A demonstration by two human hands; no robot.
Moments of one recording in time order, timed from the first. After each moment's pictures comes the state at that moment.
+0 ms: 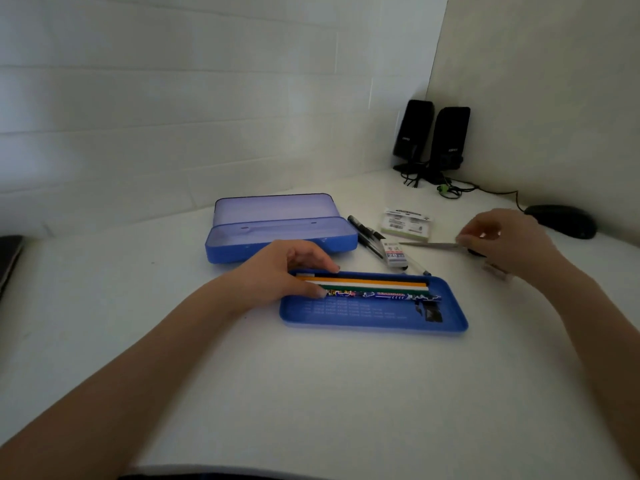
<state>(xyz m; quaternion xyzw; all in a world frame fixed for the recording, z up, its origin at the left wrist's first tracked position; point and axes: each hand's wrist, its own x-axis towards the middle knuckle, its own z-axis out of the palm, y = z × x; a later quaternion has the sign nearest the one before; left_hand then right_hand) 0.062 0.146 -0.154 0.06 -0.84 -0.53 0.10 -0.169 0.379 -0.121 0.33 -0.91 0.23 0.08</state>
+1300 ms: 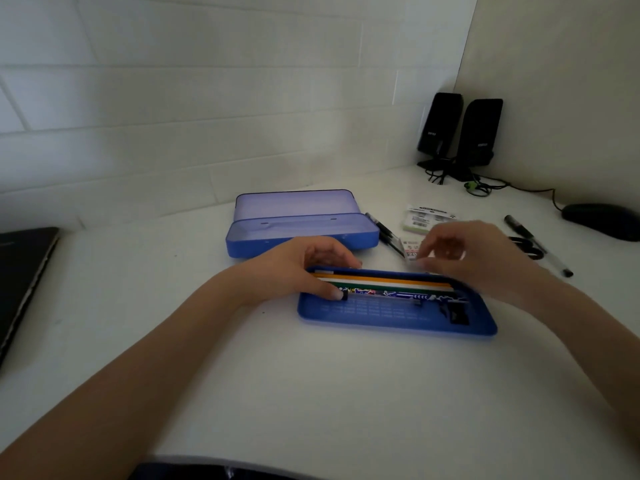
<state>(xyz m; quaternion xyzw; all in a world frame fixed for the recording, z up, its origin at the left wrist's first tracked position) 0.067 0.145 -0.150 0.07 -0.84 -0.54 0.05 -0.102 0.344 -0.123 0.49 -0.83 0.27 -0.03</state>
